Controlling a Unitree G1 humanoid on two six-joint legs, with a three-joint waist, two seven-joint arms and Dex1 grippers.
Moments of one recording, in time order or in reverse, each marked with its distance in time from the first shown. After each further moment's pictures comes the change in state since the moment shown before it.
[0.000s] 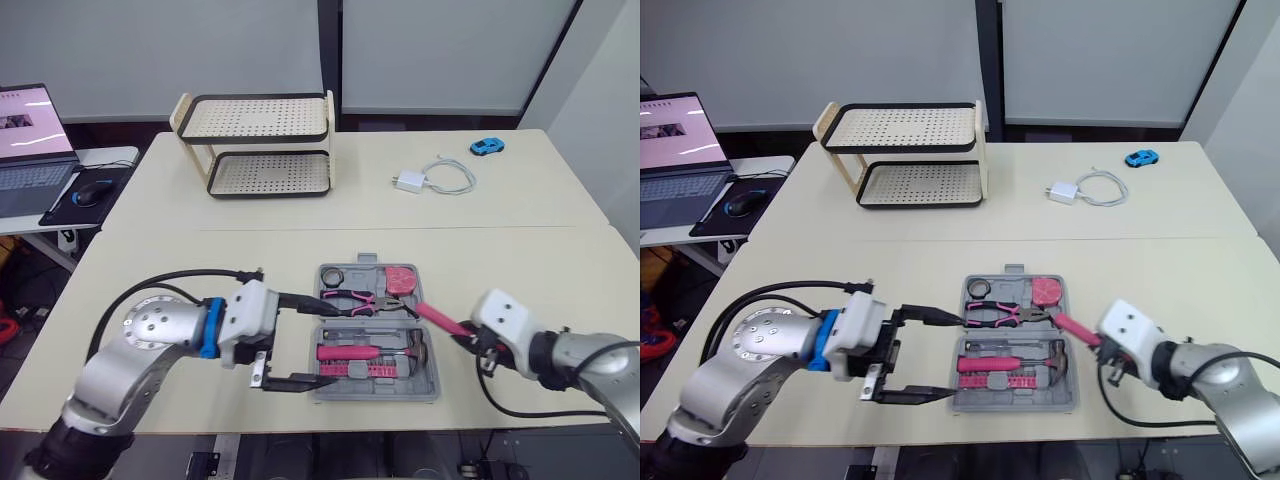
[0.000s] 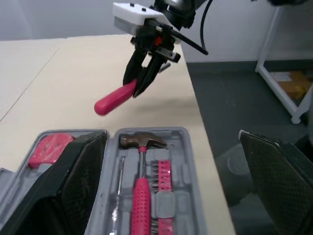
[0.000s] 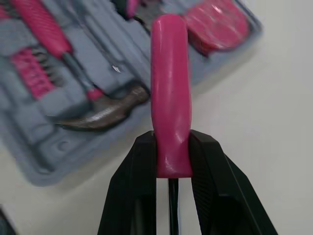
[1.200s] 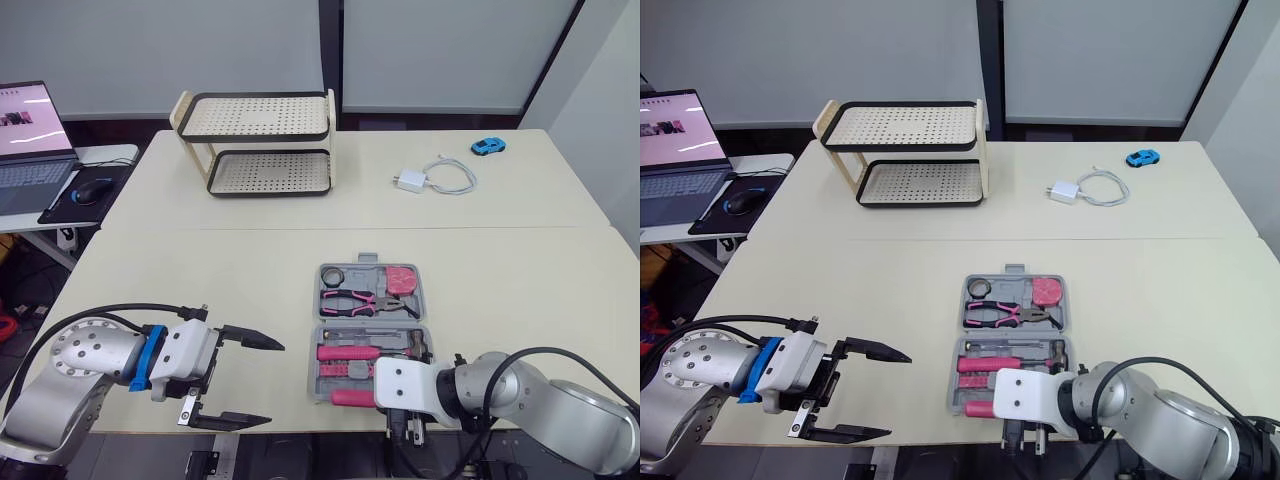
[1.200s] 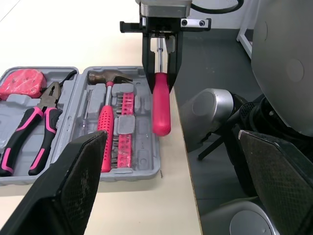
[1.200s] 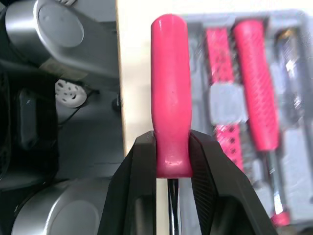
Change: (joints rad) left arm 0.212 0.139 0.134 0.120 0.052 -0.223 -0.195; right arm -0.401 0.060 0.690 -0.180 -0.036 0.277 -0.124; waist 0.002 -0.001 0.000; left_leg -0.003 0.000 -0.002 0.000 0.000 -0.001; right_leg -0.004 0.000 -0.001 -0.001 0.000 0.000
